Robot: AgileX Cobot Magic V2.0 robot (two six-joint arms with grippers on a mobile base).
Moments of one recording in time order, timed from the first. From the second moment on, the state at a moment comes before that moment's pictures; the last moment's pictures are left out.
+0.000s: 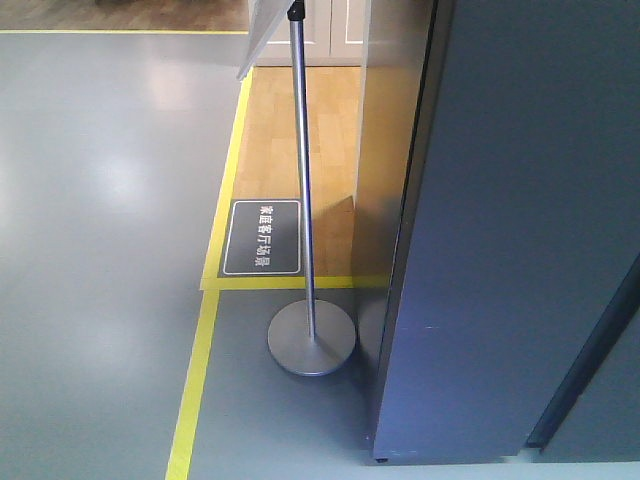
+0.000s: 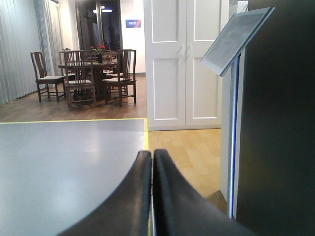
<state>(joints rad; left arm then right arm) 0.01 -0.01 0.03 0.13 0.00 -0.15 0.08 0.28 -0.57 0.06 1.14 -0.02</state>
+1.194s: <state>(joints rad) 0.01 -0.01 0.03 0.02 0.00 -0.06 0.08 0.28 -0.57 0.06 1.14 -0.02</state>
